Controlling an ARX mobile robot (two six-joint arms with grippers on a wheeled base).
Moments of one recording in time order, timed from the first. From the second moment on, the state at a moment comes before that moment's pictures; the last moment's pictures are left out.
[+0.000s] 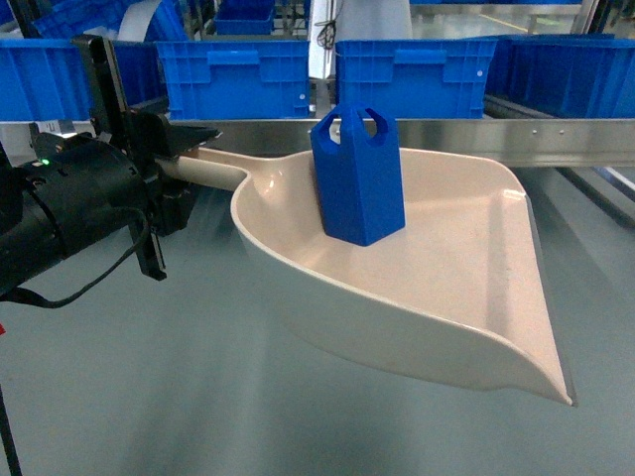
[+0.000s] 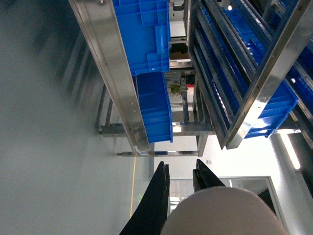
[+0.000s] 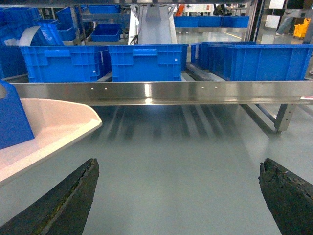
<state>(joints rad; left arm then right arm) -0.20 2.00 0.75 1.28 0.26 -1.54 0.00 0.29 0.01 0.29 0.00 0.00</state>
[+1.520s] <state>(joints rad) -0.20 2.00 0.75 1.28 0.26 -1.54 0.00 0.29 0.01 0.29 0.00 0.00</state>
